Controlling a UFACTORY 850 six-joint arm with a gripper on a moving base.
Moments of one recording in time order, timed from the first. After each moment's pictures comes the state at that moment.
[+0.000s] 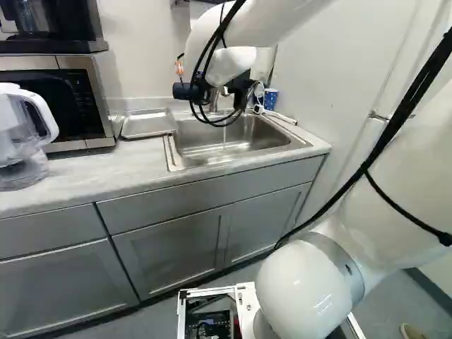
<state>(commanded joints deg) 20.5 8.1 -50.9 13.0 5.9 89.7</state>
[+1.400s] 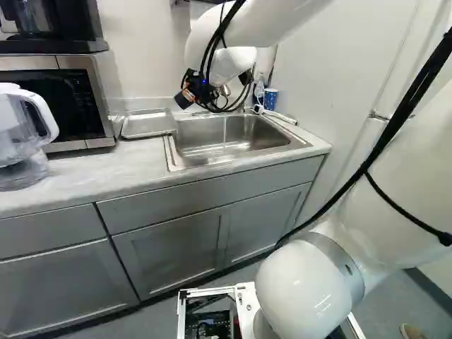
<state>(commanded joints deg) 20.5 8.1 -50.9 13.0 5.9 47.6</state>
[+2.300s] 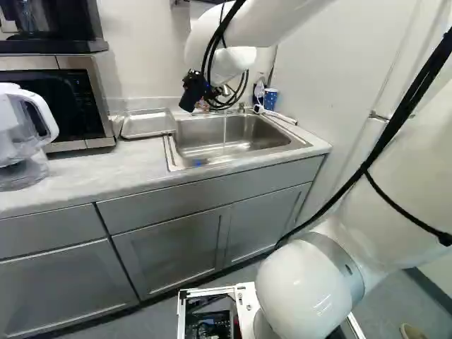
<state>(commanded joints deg) 20.5 8.1 -50.9 13.0 5.9 20.5</state>
